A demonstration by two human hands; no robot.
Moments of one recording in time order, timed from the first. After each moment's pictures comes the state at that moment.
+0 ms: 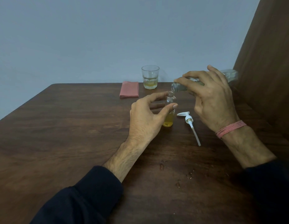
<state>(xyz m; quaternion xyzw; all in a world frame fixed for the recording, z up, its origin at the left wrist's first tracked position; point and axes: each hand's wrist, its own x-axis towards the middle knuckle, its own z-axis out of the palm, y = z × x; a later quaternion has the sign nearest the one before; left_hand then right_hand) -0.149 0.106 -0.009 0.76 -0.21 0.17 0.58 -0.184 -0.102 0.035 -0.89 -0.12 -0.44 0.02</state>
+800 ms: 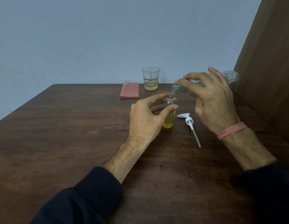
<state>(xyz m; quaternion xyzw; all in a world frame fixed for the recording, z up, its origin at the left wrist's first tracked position) -0.149 0.106 -0.008 0.76 -0.22 0.17 0.59 -0.183 -0.101 0.036 -0.89 -0.12 -0.45 0.01</state>
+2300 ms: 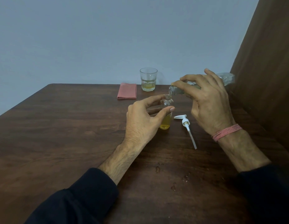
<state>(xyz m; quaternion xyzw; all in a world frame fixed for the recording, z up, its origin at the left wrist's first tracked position) -0.153 0.105 -0.004 0.77 -0.21 0.18 0.58 -0.186 -0.100 0.039 -0.89 -0.12 -0.44 0.00</state>
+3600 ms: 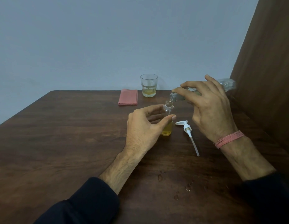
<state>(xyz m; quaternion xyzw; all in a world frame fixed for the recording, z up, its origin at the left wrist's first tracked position) -0.145 0.109 -0.013 0.77 -0.19 0.12 0.60 -0.187 -0.098 0.039 -0.90 -0.11 -0.43 0.00</state>
